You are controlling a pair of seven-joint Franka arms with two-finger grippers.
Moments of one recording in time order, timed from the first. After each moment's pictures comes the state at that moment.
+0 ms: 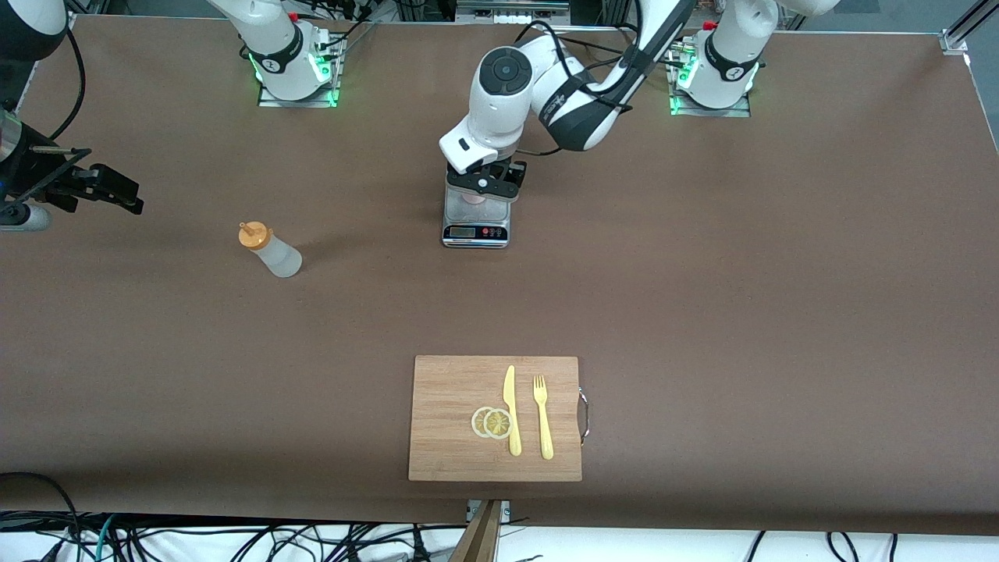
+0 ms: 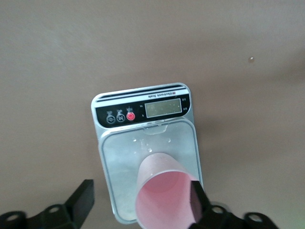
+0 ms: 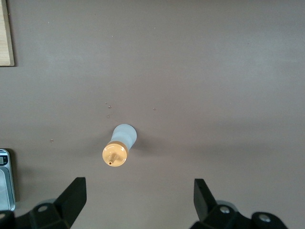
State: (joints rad) left arm -0.73 0.43 -0.21 -1.77 -0.09 2.26 -0.73; right arm 0.06 0.02 -0.10 -1.69 -0.02 1.68 -0.01
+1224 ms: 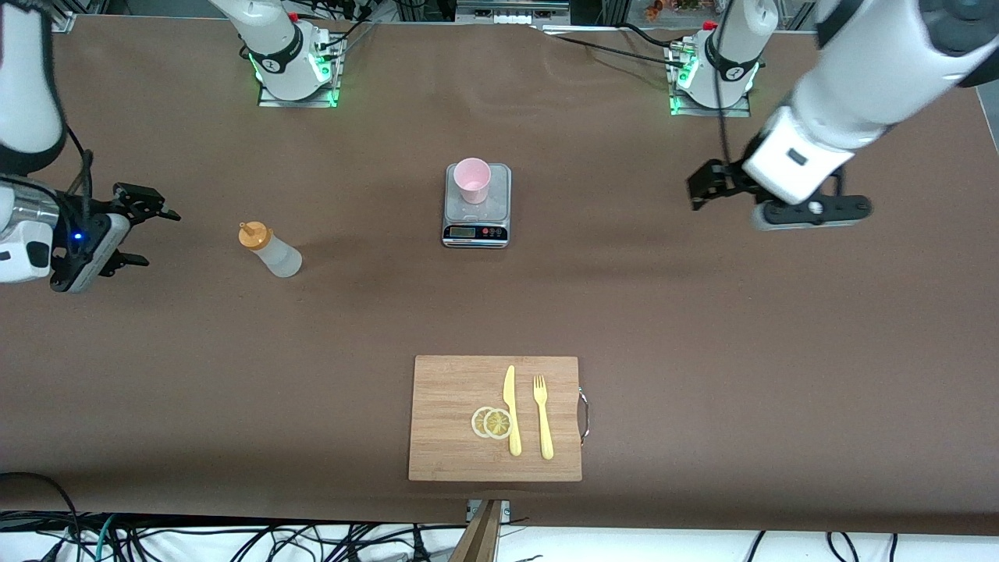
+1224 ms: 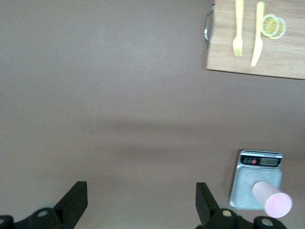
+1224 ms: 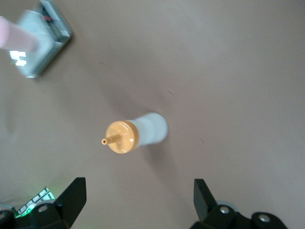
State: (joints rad) left arm -0.18 0.09 -0.08 -1.55 -0.09 1.58 -0.35; right arm -0.10 0.25 -0.10 -1.70 0.32 1.64 -1.21
